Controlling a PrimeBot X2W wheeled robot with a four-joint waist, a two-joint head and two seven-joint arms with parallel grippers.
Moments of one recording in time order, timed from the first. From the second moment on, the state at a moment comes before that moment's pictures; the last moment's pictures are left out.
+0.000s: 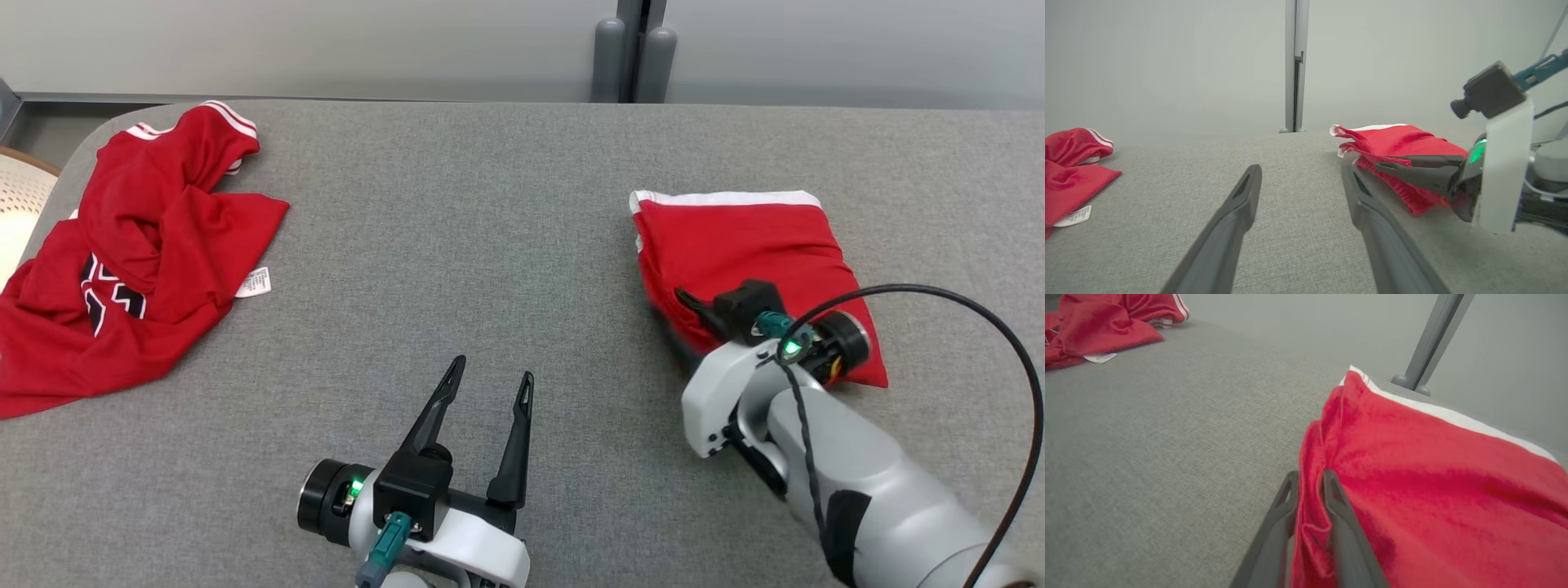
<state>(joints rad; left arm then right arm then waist) -0.16 0.05 -0.57 0.17 -0.26 0.23 -0.26 -0.83 -0.12 0.95 1.16 0.58 0.13 -0.26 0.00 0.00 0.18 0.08</state>
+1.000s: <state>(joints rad) -0.09 0.05 -0.49 0.11 -0.23 0.21 -0.26 -0.27 -0.40 0.38 0.40 0.26 0.13 -0.26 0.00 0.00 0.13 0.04</state>
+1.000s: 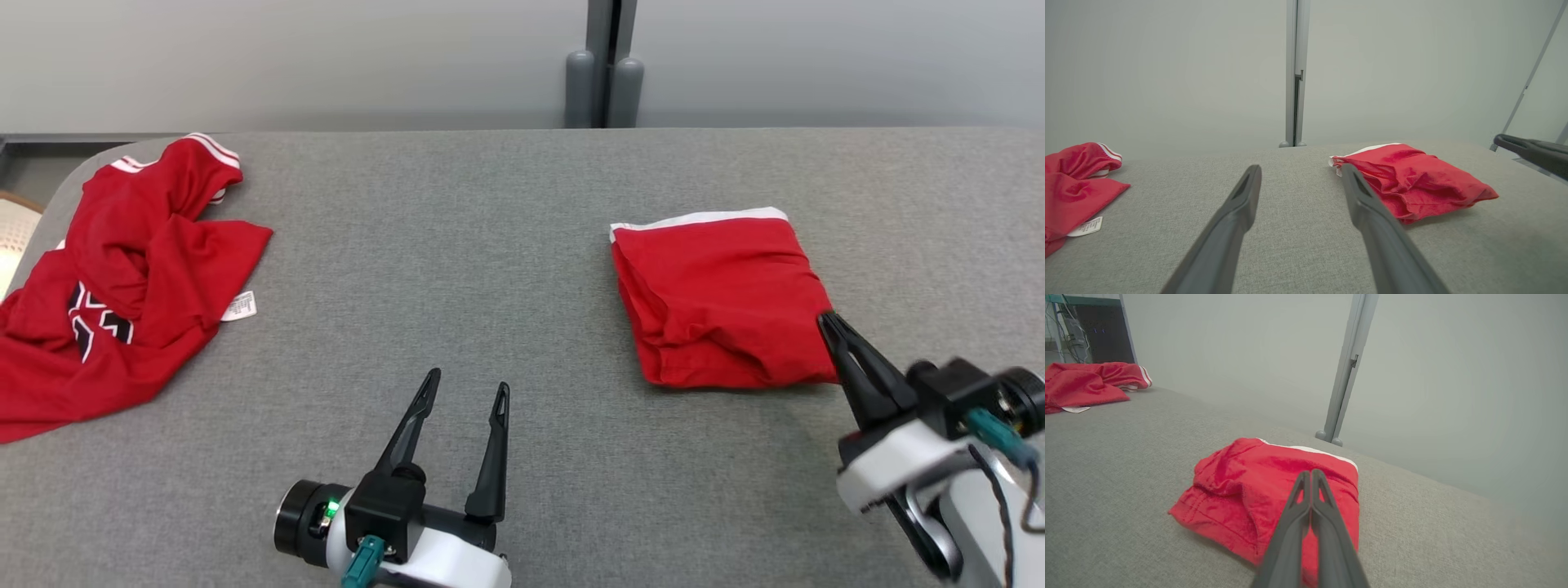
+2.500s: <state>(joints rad) -0.06 0.05 -0.46 0.10 -0.25 0.21 -0.26 -0.42 -0.19 0.61 0.57 0.39 0.13 -0.26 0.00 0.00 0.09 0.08</state>
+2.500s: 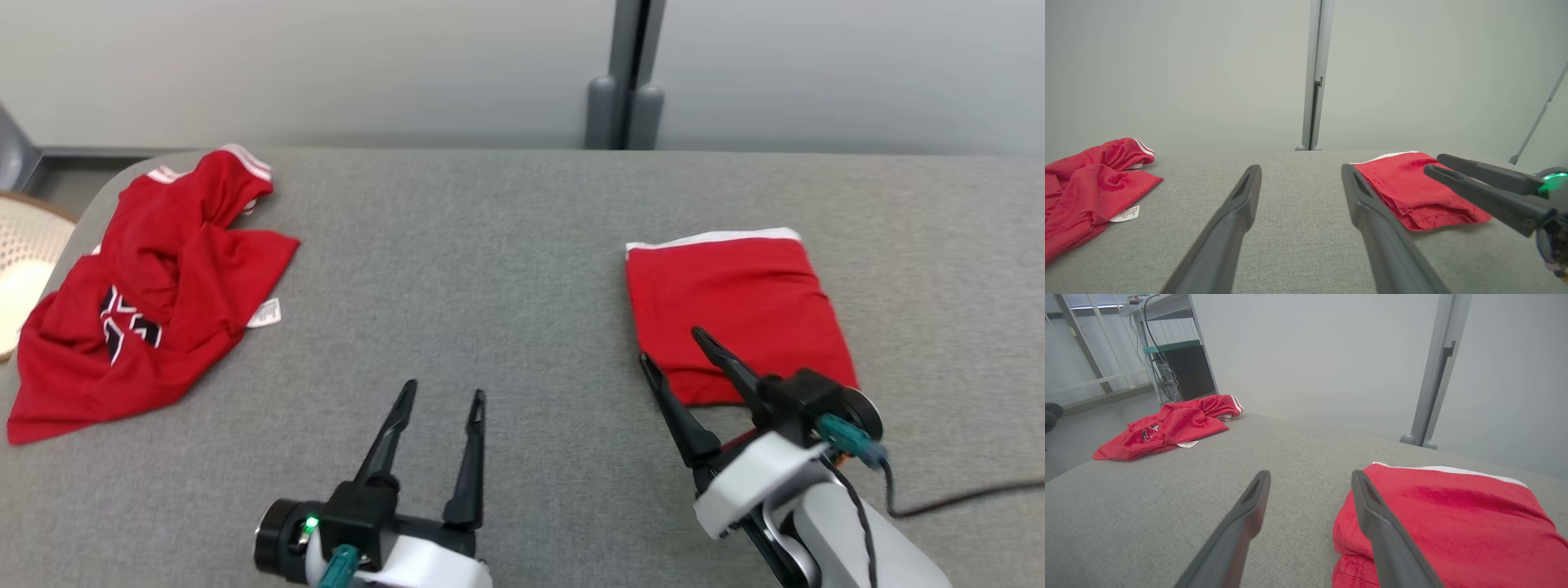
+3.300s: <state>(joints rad) 0.19 0.05 -0.28 0.01 -0.11 0.25 -0.26 -0.01 -0.21 0.22 0.27 0.33 0.13 -0.26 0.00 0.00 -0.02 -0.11</state>
